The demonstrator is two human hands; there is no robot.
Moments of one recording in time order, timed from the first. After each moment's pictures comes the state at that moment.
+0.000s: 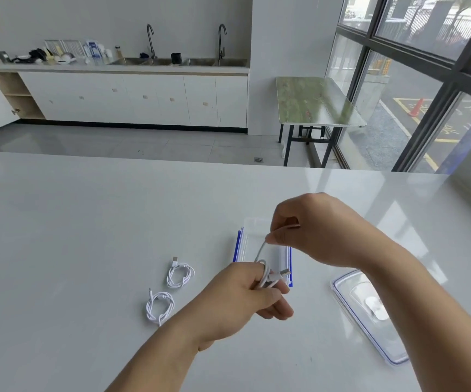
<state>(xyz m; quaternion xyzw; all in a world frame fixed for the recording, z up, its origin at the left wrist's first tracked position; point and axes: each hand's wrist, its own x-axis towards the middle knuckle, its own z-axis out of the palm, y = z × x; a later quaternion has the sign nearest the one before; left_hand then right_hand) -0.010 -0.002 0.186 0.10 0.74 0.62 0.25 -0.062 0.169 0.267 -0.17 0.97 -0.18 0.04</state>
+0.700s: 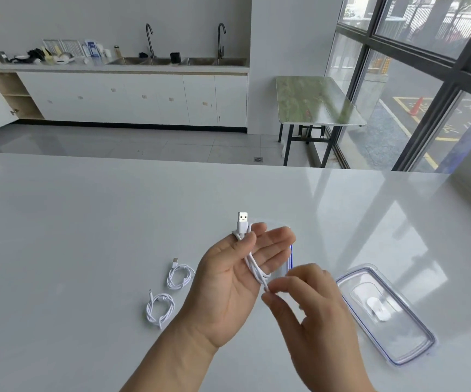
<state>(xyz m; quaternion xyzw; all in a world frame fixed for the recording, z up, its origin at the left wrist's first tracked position) -0.020 0.010 0.198 0.03 0.33 0.93 0.17 0.029 0.147 0.161 -0.09 0.90 -0.38 -0.21</state>
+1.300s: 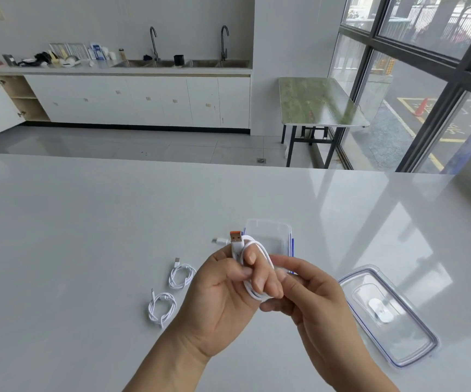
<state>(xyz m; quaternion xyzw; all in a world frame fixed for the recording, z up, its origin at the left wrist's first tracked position) -0.014 0.001 0.184 0.14 0.30 0.93 0.19 0.013 0.150 0.176 0.04 0.57 -0.82 0.06</state>
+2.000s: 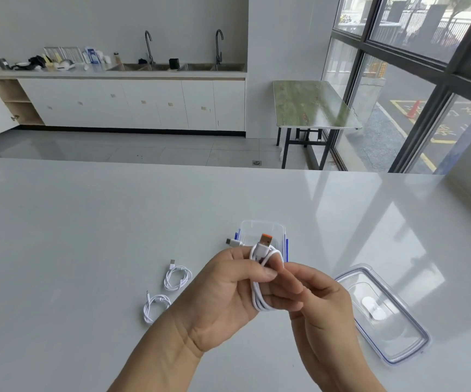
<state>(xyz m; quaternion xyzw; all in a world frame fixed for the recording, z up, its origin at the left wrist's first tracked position) -0.011 0.007 0.209 0.13 0.41 0.85 0.31 0.021 0.153 0.173 0.04 0.49 -0.87 -0.01</state>
